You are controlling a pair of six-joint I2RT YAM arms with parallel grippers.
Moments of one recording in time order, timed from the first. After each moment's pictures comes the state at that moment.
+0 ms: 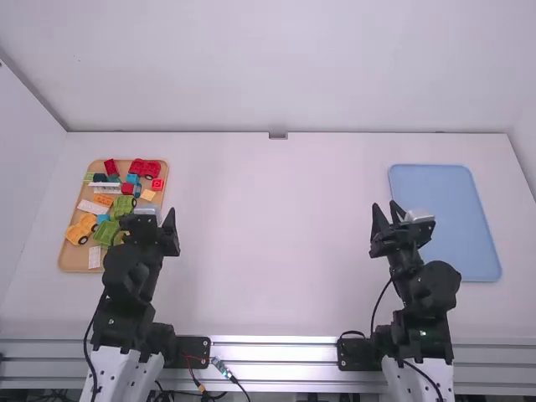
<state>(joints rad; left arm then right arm) -0.03 0.40 0.37 -0.15 -0.07 0.00 -0.01 0.36 0.33 0.04 -0.24 0.06</state>
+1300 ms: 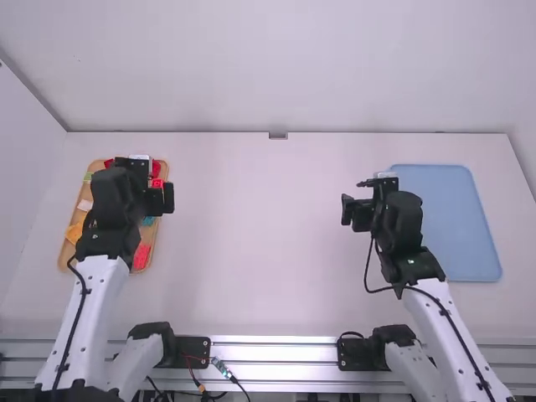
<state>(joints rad) 0.17 1.02 0.84 -0.39 -0.02 0.15 0.15 0.96 0.61 -0.17 -0.04 0.05</state>
